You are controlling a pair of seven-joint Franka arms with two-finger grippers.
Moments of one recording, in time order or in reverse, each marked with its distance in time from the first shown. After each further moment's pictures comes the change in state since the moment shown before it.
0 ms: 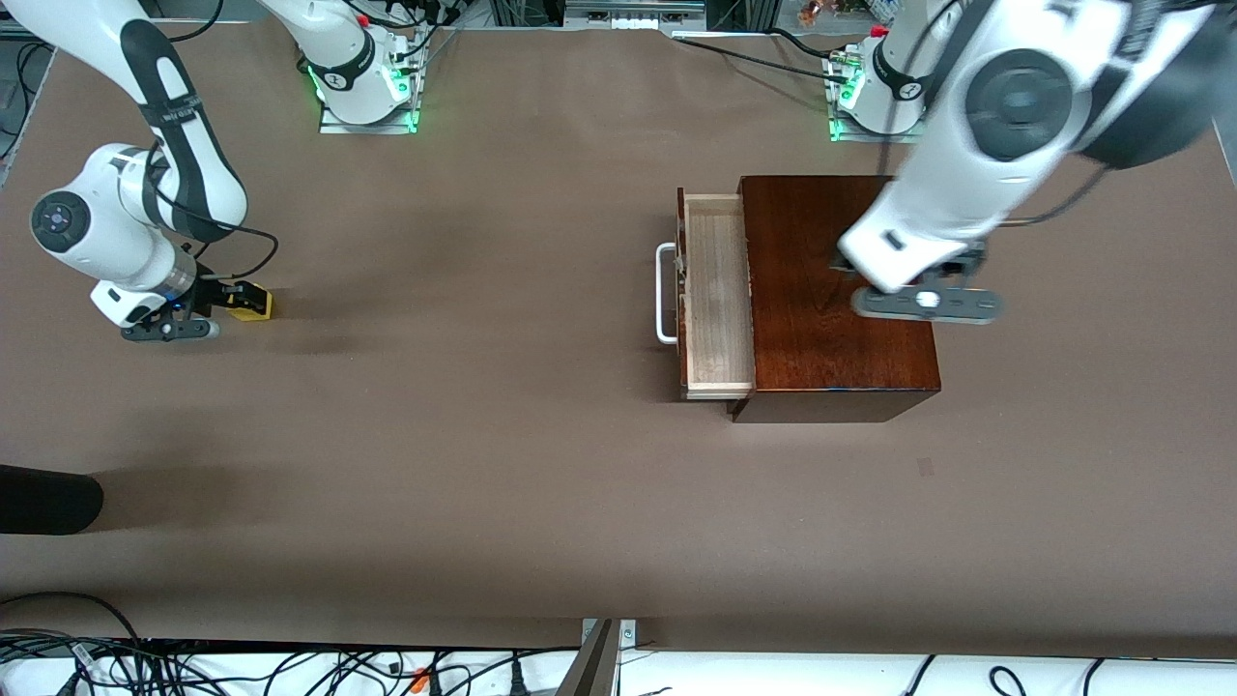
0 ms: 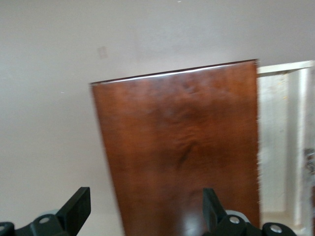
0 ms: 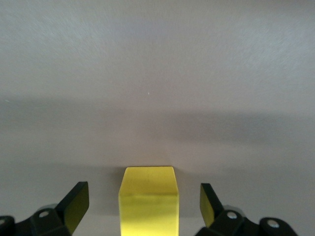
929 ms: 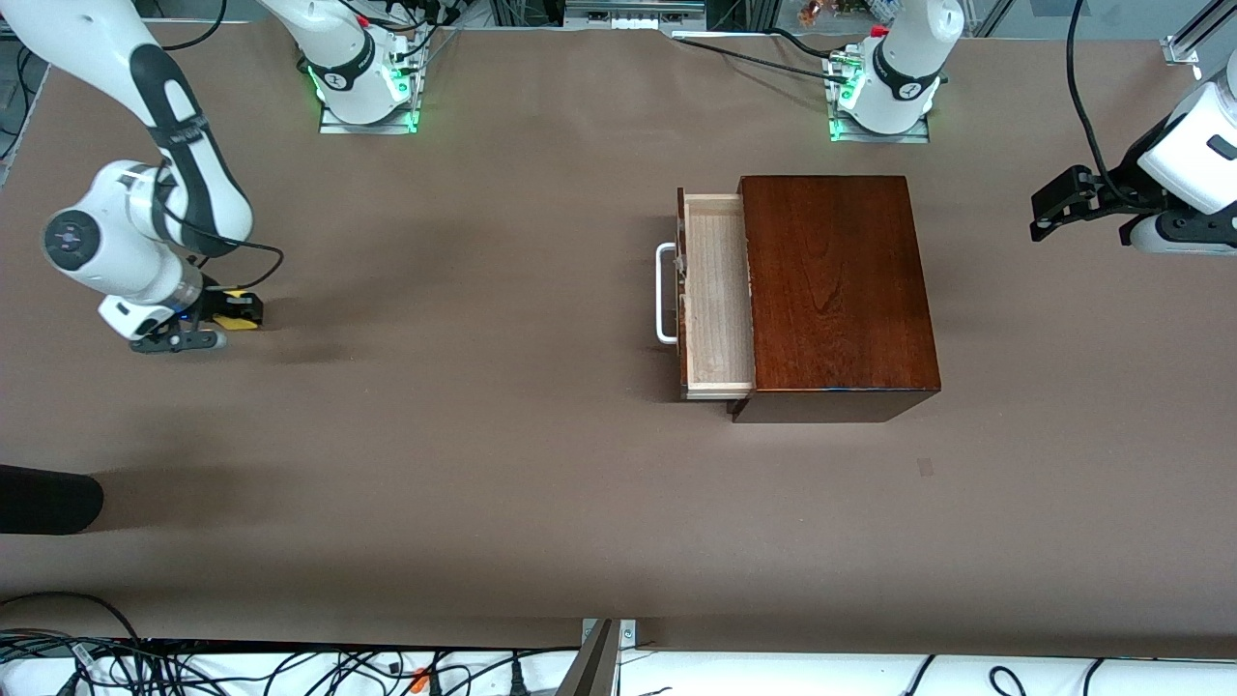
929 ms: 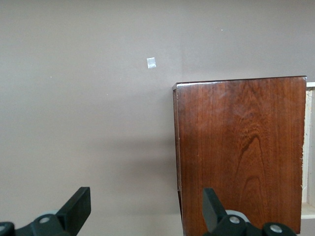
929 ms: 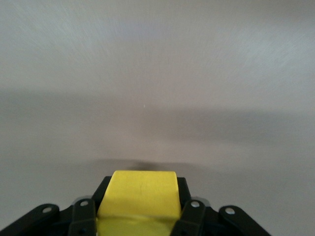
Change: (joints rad) left arm -0.037 -0.258 0.381 -0.161 -0.162 0.076 0.254; right arm 0.002 0.008 0.001 0.076 0.000 -0.063 -0.017
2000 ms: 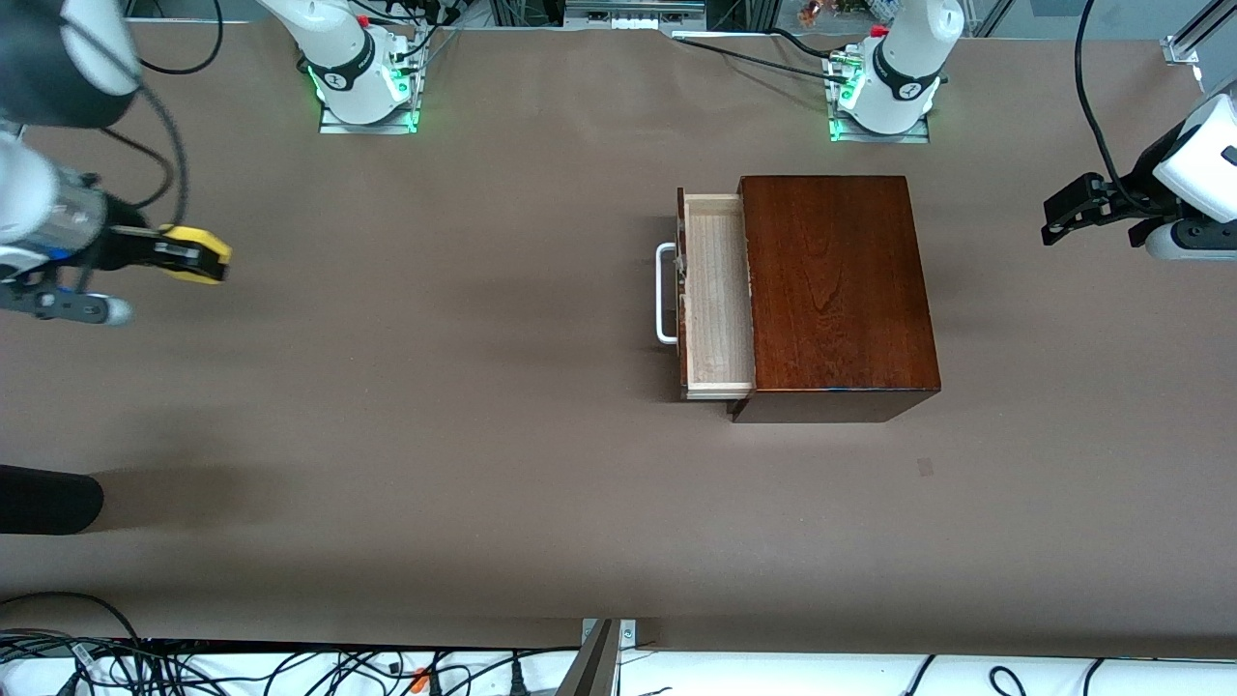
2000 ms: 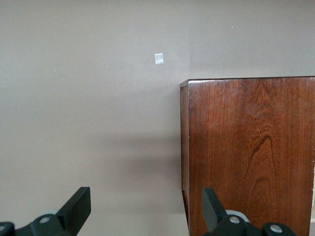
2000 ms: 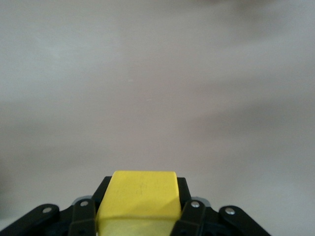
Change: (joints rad) left arm 0.001 -0.010 0.029 -0.030 0.000 0.008 0.003; right arm 0.023 -0.177 0.311 0.635 0.032 -0.899 0.679
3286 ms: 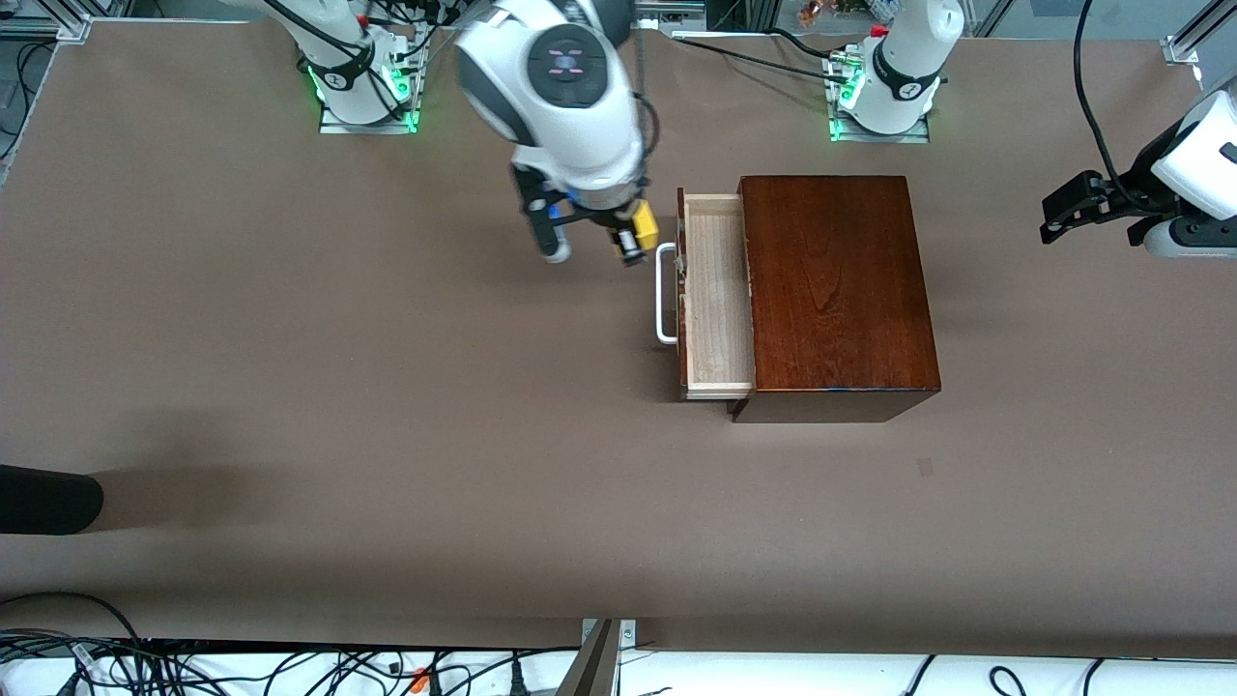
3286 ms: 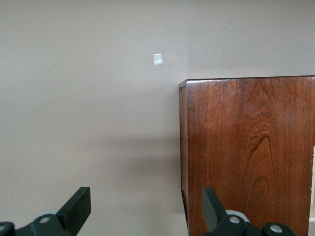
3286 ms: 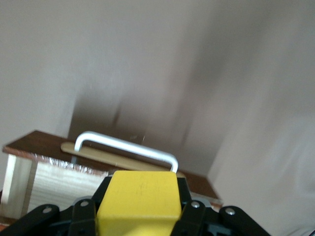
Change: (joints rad) left arm -0.002 -0.003 -0.004 0.000 0.000 0.000 0.000; right arm 0.660 0.475 0.126 0.457 0.002 0.199 1.754
